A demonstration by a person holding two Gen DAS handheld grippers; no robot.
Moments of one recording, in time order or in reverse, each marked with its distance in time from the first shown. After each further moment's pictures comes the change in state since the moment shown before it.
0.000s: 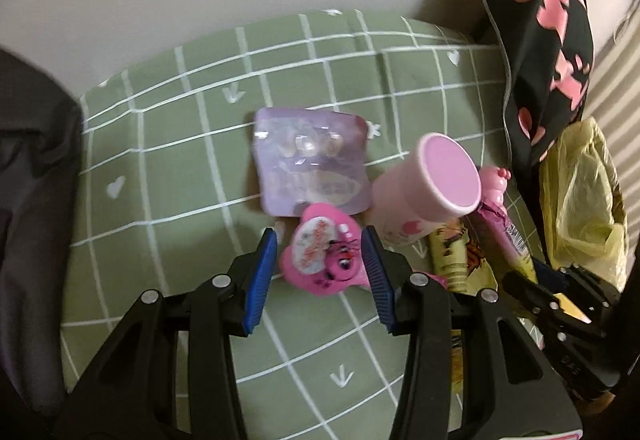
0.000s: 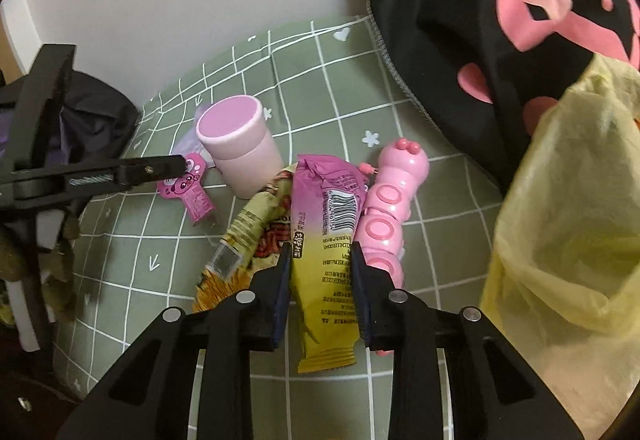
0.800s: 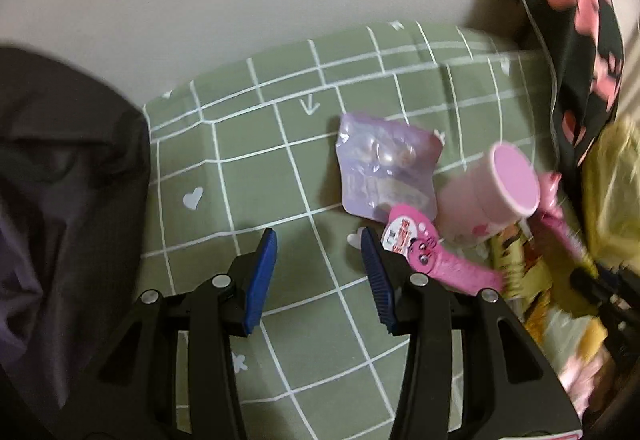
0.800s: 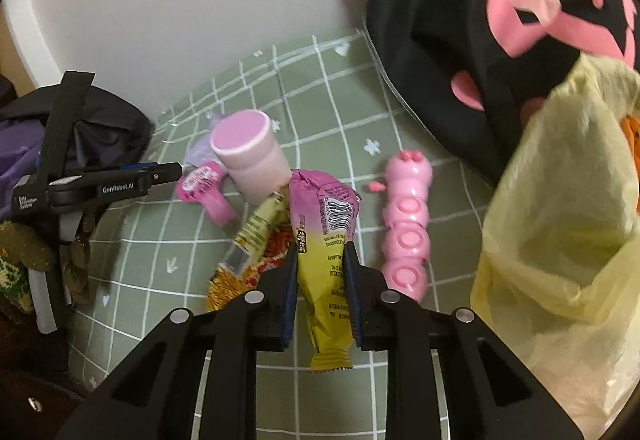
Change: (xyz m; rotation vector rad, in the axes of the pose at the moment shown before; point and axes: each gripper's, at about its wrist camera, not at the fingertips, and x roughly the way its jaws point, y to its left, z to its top) left arm -0.019 0.038 -0.002 -0.037 -0.025 0.131; right arm -0.017 0.002 0.002 0.005 -0.039 0.067
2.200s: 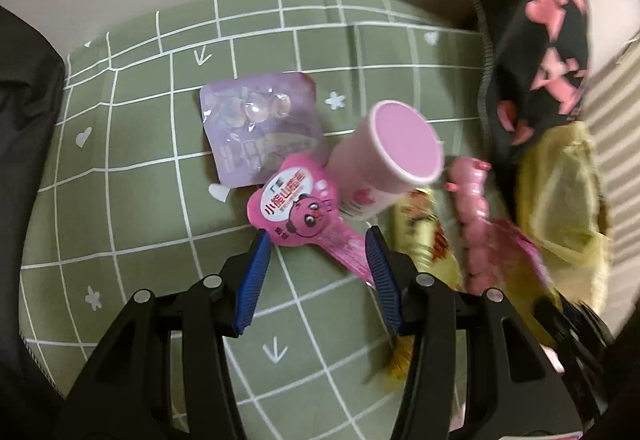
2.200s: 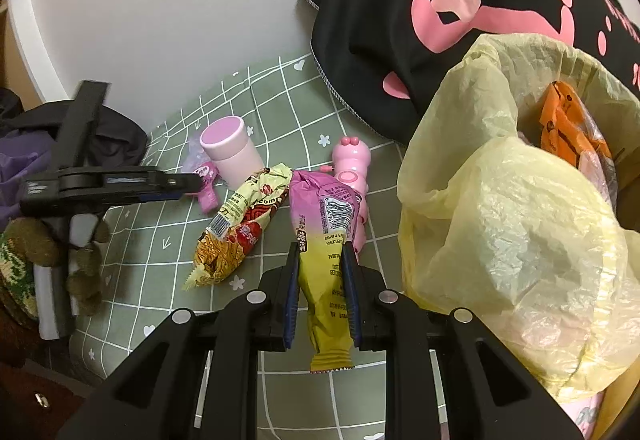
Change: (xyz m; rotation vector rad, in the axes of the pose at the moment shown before) left arm 0.016 -0.066 -0.017 -0.062 0.083 -0.150; right arm -0.054 -0.031 -0.038 0.055 -0.069 -0.052
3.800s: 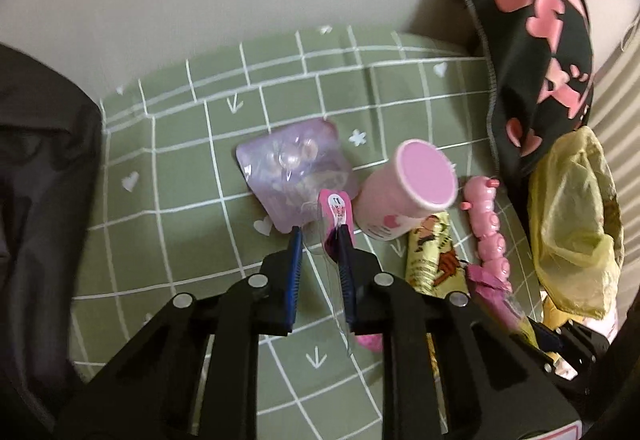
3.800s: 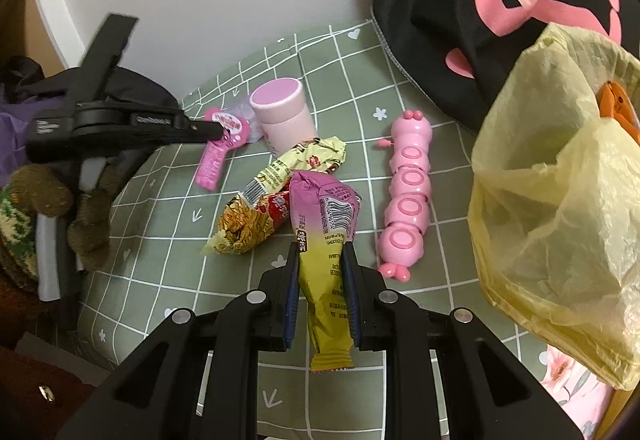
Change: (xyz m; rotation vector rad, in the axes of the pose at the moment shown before) left arm -0.043 0.014 0.010 0.067 -0.081 0.050; right arm 0.029 0.040 -0.007 -0.074 0.069 0.094
